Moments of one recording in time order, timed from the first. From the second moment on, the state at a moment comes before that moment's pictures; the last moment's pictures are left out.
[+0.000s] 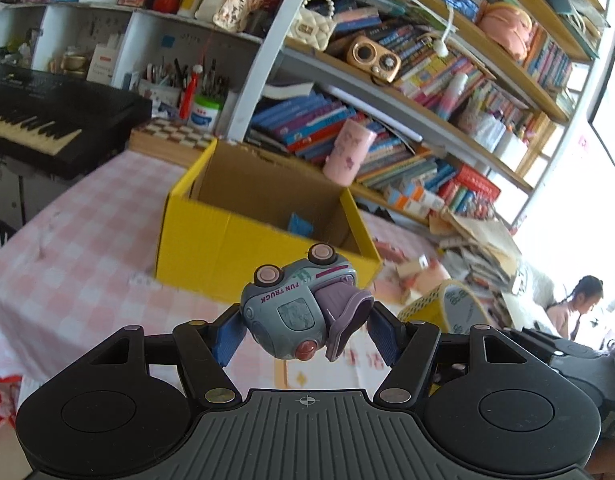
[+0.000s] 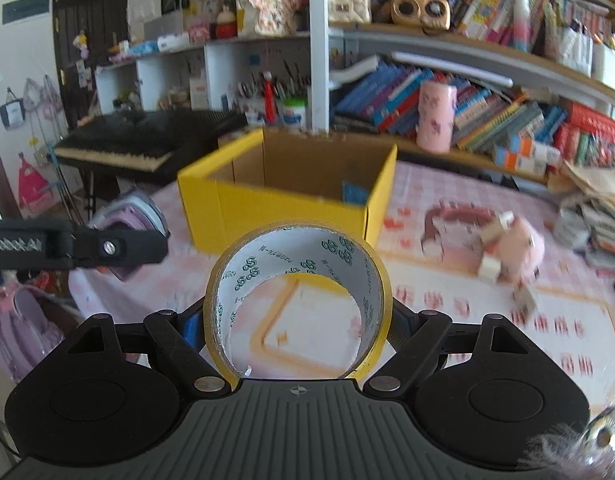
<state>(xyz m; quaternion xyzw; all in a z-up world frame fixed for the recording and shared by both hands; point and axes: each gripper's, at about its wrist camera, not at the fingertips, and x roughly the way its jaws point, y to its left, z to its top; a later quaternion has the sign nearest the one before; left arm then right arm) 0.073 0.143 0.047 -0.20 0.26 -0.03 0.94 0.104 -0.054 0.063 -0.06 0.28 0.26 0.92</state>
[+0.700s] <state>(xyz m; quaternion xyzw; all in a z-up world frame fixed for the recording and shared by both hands) 0.218 0.158 0.074 -0.17 0.23 0.06 0.96 0.270 -0.030 0.094 -0.09 0.22 0.34 0.91</state>
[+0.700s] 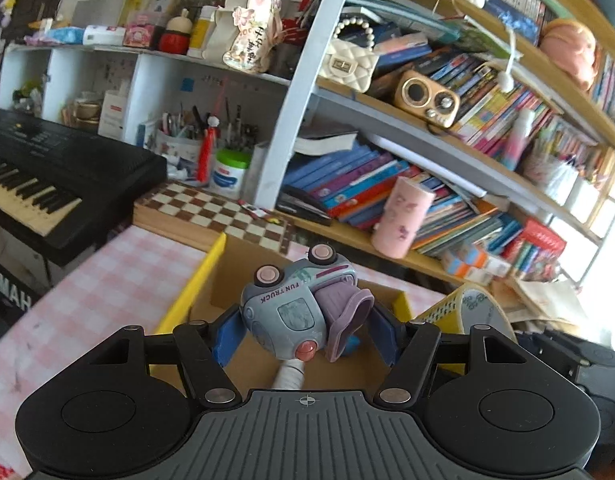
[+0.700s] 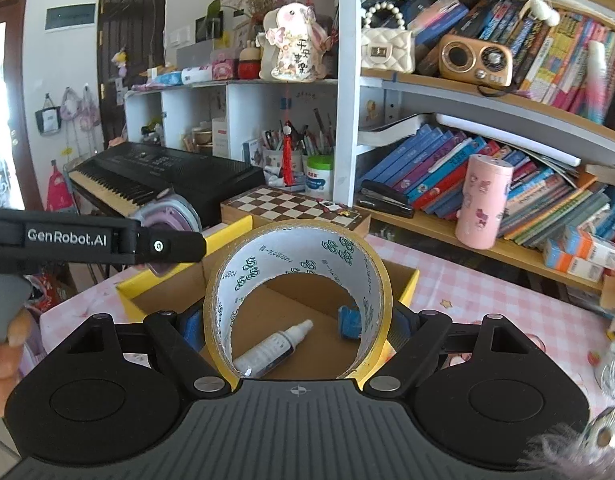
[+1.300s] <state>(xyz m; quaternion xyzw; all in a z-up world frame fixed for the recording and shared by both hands) 0.271 0.164 0.040 -0.15 0.30 0.11 0.94 0.348 0.015 0.045 -0.23 0.26 0.43 0.83</state>
